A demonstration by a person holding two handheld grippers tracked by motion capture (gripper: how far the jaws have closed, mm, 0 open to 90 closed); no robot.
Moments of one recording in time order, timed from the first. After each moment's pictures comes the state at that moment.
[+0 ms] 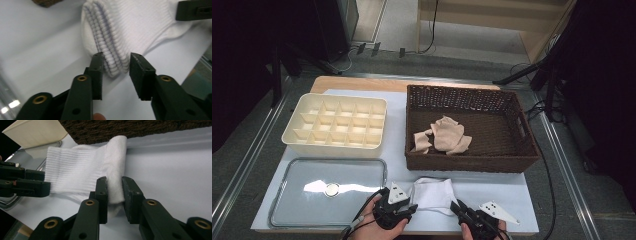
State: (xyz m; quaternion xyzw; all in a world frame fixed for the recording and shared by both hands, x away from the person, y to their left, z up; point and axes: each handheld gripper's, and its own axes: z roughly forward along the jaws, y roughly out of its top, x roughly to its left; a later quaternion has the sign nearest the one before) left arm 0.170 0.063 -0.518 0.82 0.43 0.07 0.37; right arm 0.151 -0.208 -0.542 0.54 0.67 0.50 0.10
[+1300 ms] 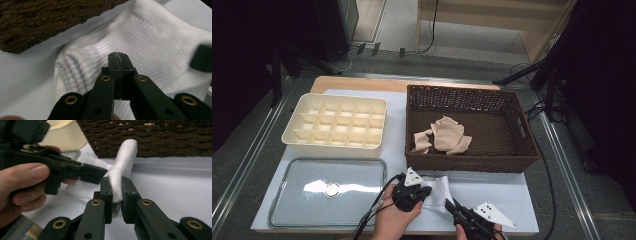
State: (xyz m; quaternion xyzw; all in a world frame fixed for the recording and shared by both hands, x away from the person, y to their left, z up) left arm 0.213 0.026 -0.522 0.80 0.43 0.05 0.41; right arm 0.144 -0.190 -0.524 0.49 0.68 0.53 0.12
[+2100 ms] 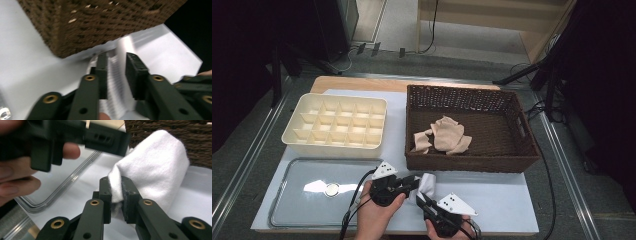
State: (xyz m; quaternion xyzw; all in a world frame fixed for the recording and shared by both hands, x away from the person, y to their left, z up) left arm 0.211 0.079 -0.499 0.72 0.48 0.03 0.50; right arm 0.161 -0.118 -0.530 0.43 0.73 0.52 0.12
